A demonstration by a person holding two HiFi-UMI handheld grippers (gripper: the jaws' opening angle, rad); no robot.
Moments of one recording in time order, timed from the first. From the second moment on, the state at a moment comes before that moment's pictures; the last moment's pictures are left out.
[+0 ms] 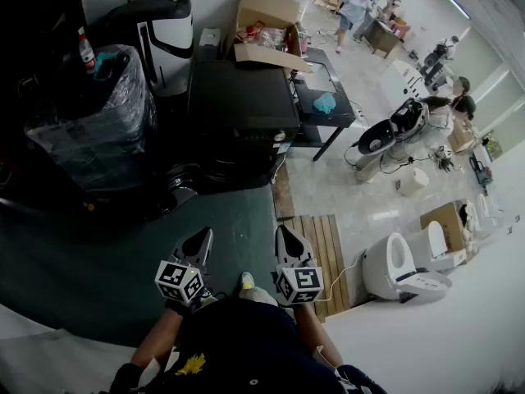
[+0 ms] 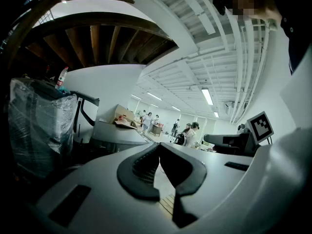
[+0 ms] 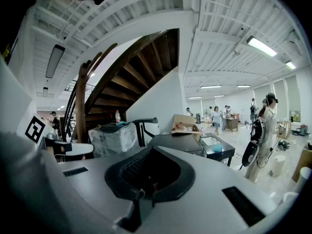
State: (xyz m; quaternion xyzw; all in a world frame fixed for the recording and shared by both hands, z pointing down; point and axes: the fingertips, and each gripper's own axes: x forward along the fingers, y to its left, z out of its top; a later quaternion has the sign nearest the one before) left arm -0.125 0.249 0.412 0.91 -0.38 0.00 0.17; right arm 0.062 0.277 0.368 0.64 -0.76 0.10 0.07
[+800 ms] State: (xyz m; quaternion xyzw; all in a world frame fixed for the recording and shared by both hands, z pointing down) left arm -0.071 0.262 0.398 0.91 -0.38 0.00 0.16; right arm 0.105 0.288 0.365 0.63 -0.77 0.08 0.08
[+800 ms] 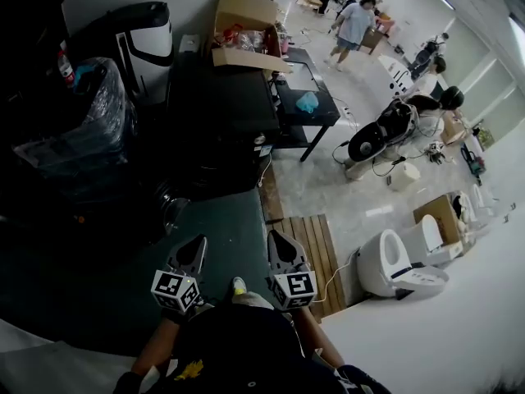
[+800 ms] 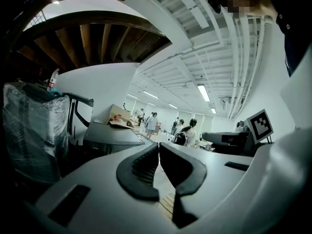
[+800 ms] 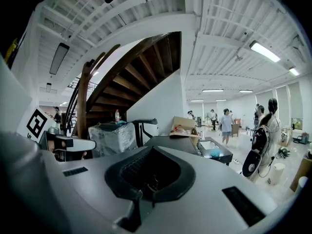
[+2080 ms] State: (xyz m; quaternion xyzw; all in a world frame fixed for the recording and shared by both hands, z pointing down) left arm -0.013 0.208 0.395 0.87 -0.49 0.02 0.10; right arm 0.200 0.234 0.376 0.56 -0.82 0.09 0.07
